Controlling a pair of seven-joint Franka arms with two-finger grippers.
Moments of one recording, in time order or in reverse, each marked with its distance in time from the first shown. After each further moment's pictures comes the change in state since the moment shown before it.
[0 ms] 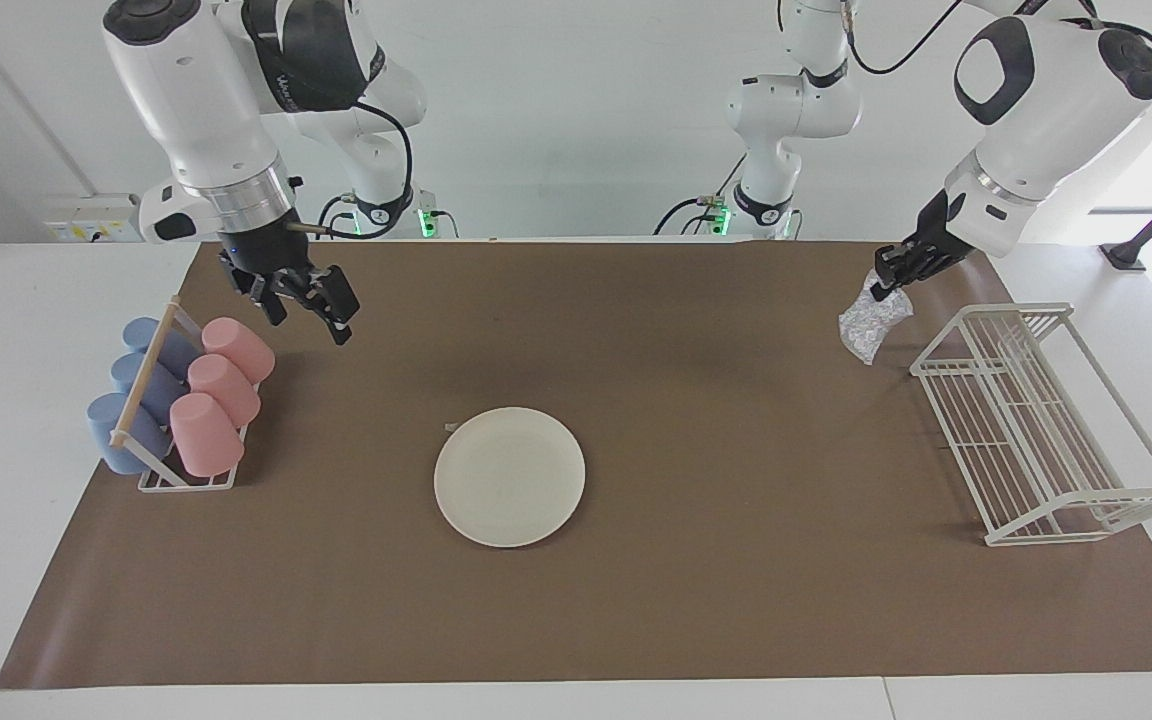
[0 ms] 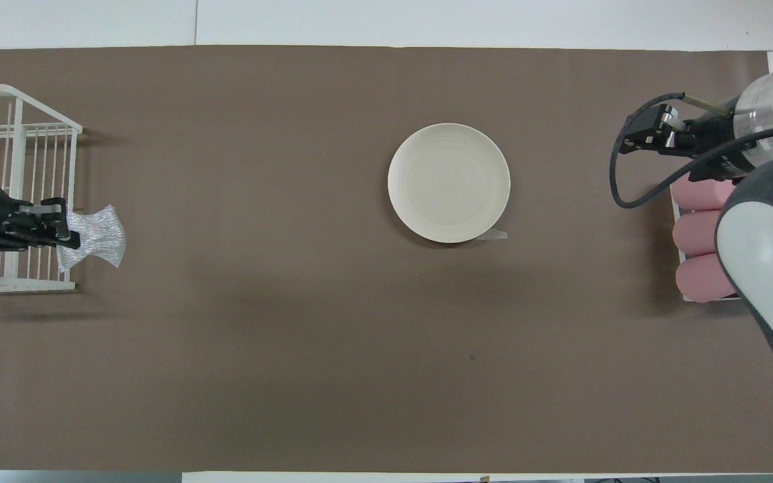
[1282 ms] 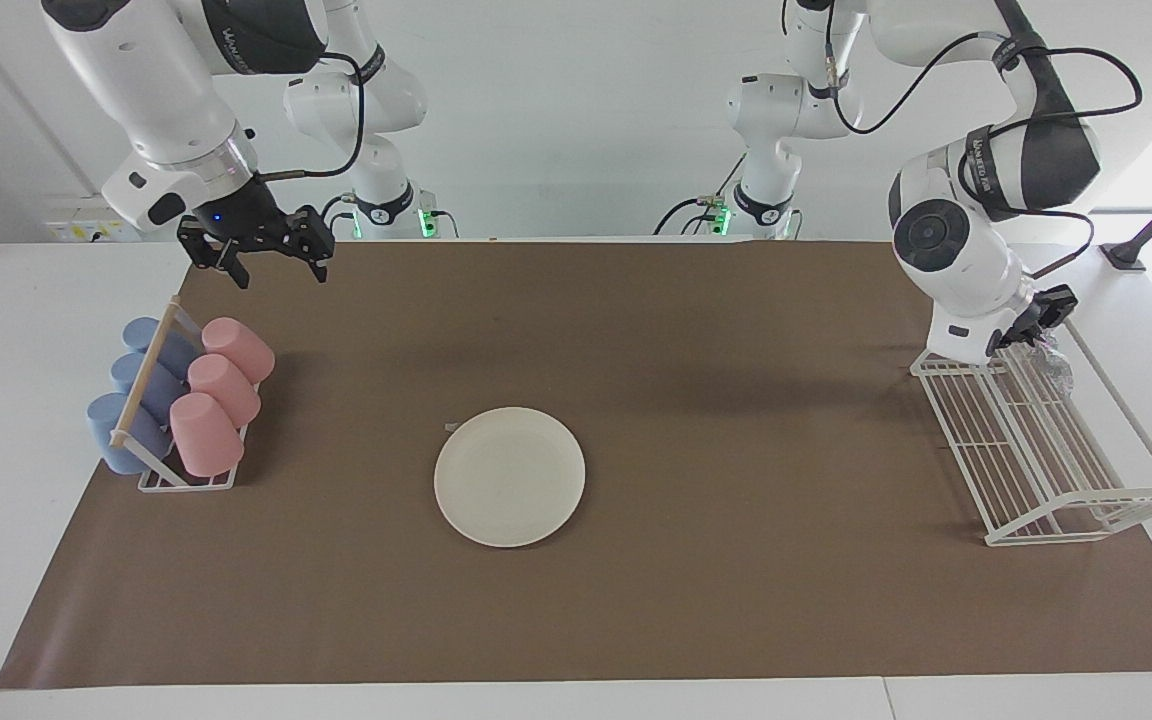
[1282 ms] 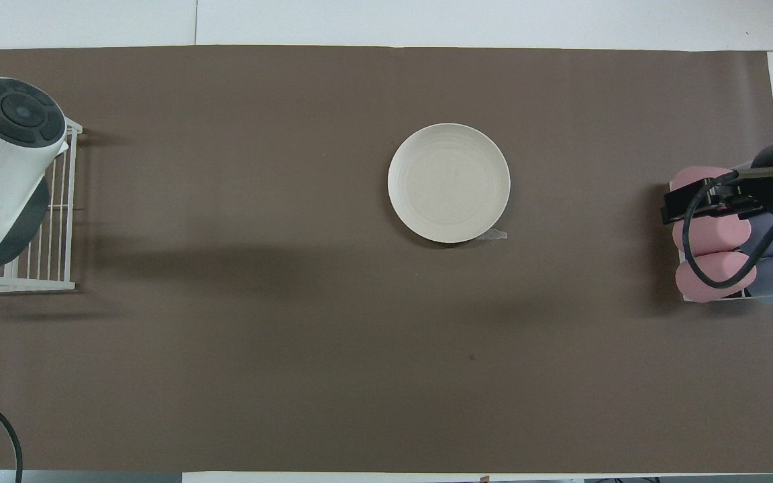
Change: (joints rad) left arm -0.057 0.202 -0.019 -0.062 0.922 0.091 -0.165; right arm -0.038 -0.054 -0.011 0.012 0.000 -0.265 -0.398
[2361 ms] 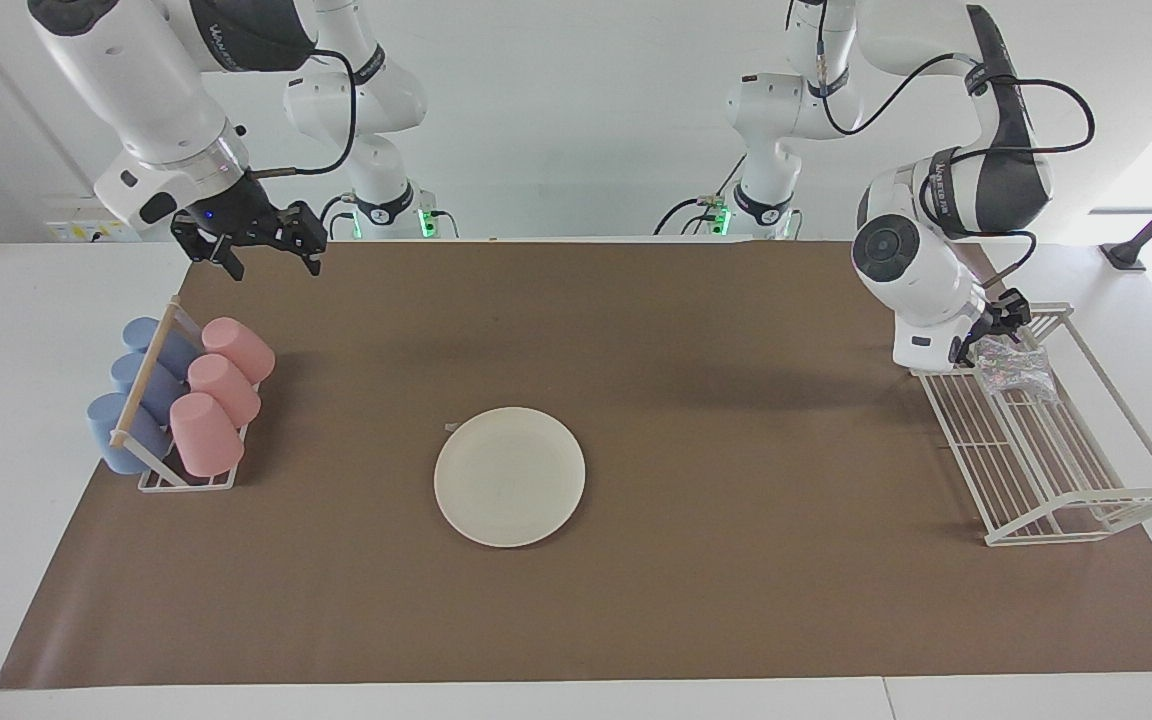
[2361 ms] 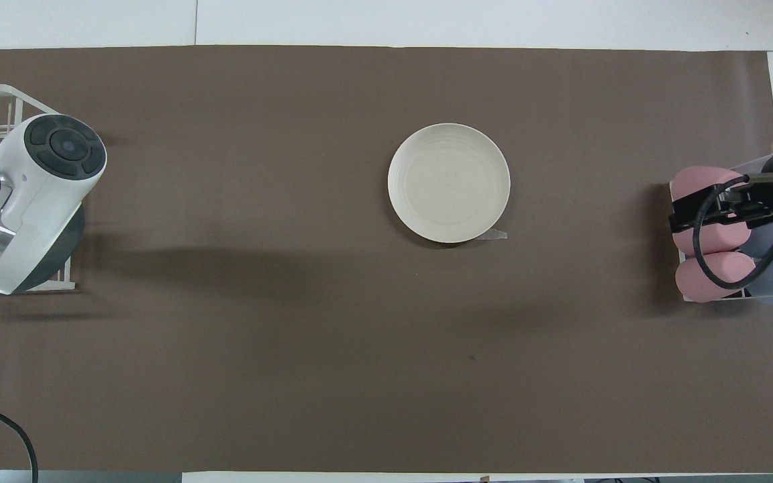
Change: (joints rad) left arm -0.027 -0.026 -0.006 -0.101 -0.031 0.076 -0.179; right arm 0.001 -0.004 -0.009 0.005 0.000 -0.039 0.001
